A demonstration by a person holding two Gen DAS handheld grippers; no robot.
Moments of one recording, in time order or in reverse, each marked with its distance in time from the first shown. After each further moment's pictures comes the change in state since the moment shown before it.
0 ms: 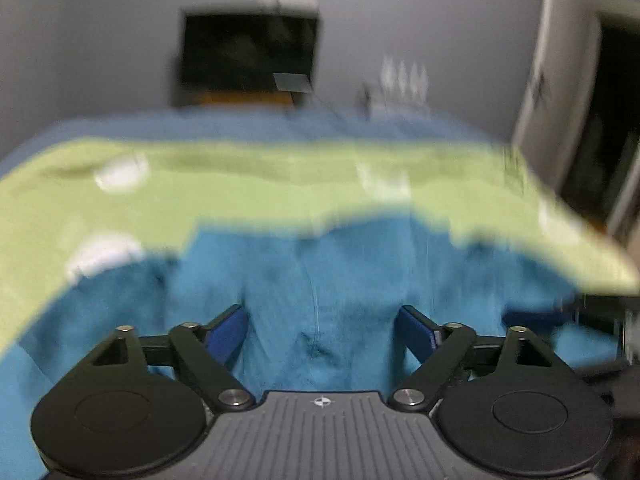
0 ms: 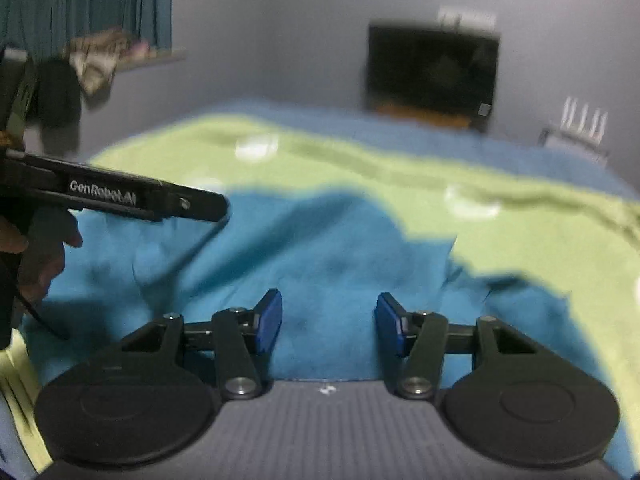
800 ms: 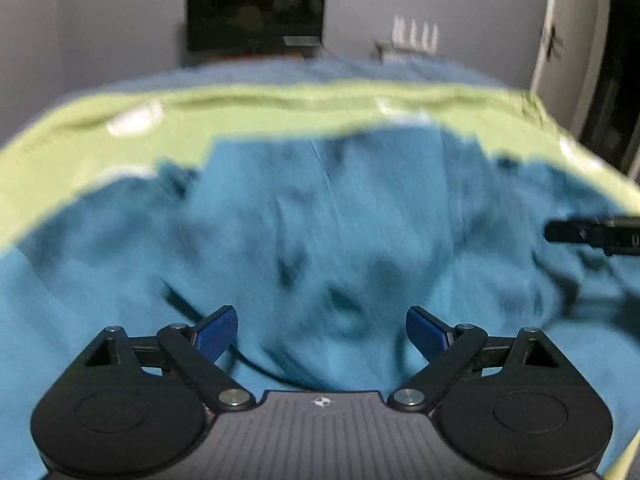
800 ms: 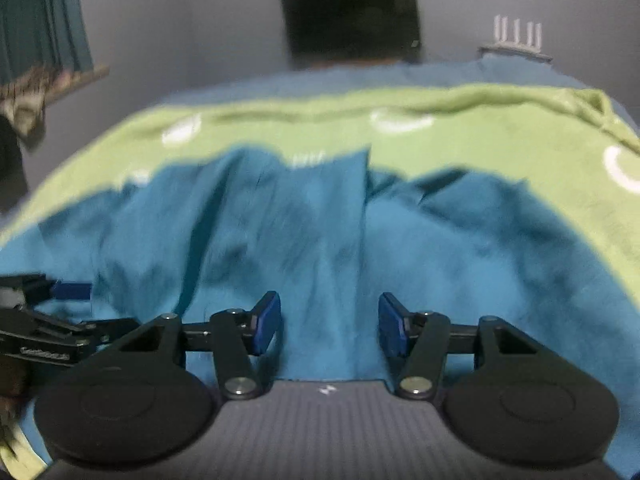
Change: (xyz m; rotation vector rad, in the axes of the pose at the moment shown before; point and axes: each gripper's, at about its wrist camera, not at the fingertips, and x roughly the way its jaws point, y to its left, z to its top) left arm -0.003 0.014 -0.043 -0.018 0.005 0.067; right arm -0.006 -0.075 -0.024 0.301 -0.040 -0.097
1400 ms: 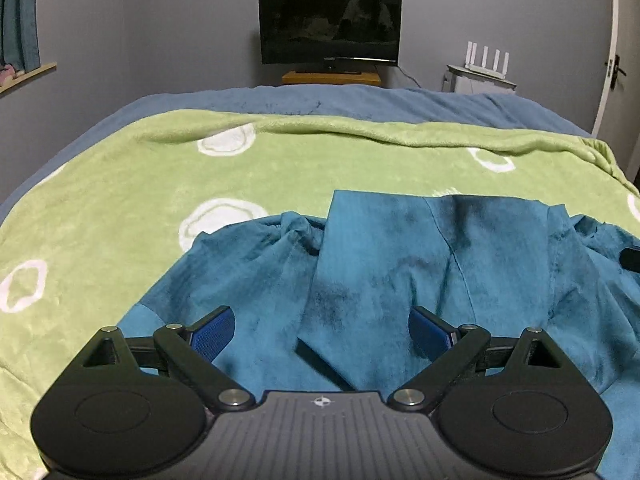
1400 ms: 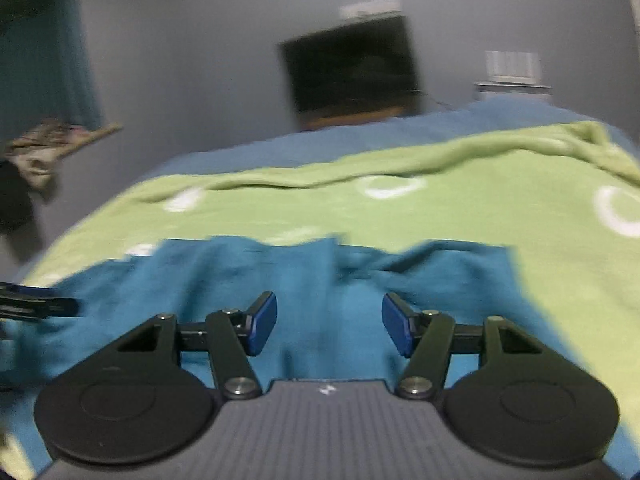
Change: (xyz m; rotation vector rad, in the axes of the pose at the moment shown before) left arm -0.014 0.052 0.033 -0.068 0.006 0.173; right arm 0.008 -0.011 0.019 0.001 -0.130 0.151
